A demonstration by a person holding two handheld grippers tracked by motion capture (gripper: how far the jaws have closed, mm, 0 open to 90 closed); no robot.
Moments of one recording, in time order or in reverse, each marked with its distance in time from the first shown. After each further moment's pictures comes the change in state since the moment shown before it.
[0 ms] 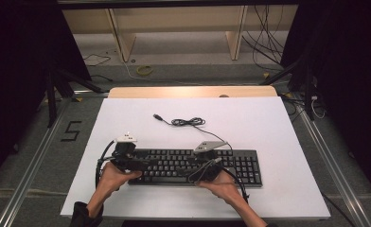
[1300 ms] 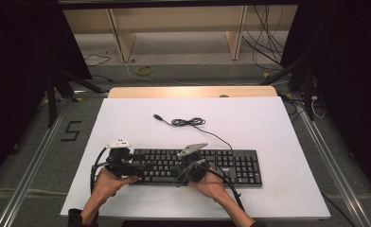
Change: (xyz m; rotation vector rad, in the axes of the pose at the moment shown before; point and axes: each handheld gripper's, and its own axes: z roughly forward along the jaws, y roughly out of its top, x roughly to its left) left arm -0.002 -0.015 -0.013 -0.044 -0.022 -0.006; right arm 0.010 0.001 0.043 0.129 -0.007 -0.064
